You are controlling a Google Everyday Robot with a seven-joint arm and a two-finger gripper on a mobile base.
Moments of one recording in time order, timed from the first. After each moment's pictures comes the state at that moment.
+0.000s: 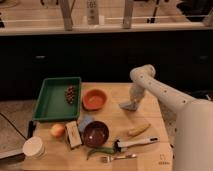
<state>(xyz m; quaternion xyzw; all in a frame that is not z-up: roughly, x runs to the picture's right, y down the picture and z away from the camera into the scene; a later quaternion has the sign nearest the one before) 0.186 0.100 0.915 -0.27 -0.22 -0.55 0.76</state>
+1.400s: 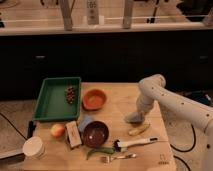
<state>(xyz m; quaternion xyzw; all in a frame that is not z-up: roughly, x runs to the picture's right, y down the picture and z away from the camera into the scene) 0.236 0.151 0.856 -0.27 -0.21 -0.56 0.76</state>
